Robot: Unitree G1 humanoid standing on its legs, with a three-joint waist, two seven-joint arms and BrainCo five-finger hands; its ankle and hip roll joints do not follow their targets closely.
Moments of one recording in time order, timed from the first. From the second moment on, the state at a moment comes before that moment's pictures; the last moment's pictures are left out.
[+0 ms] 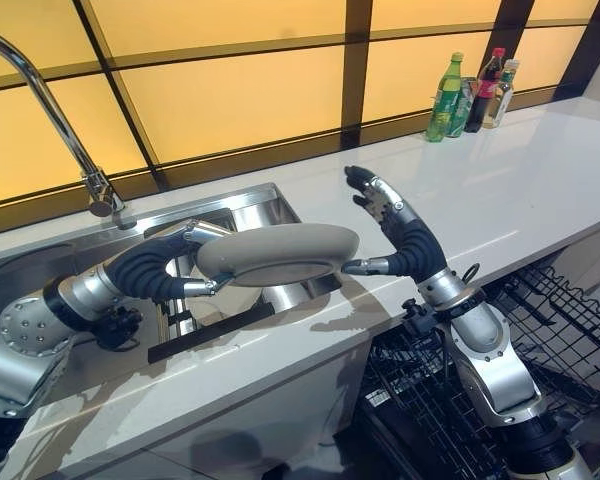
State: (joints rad) left arm -0.16 0.87 -0.09 -0.39 -0.27 -0.38 -0.44; right arm -0.14 -0.67 0.15 -0.37 0.46 -0.20 0.23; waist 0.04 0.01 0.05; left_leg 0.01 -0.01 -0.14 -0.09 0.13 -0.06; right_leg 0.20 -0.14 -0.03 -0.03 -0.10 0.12
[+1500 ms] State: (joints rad) left arm -0.17 0.87 -0.13 -0.41 -0.51 -0.29 -0.58; right arm -0.32 -0.71 0.38 -0.41 0.40 -0.15 0.36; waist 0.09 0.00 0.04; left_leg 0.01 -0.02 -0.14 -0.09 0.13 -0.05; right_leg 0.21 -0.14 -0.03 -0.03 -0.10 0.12
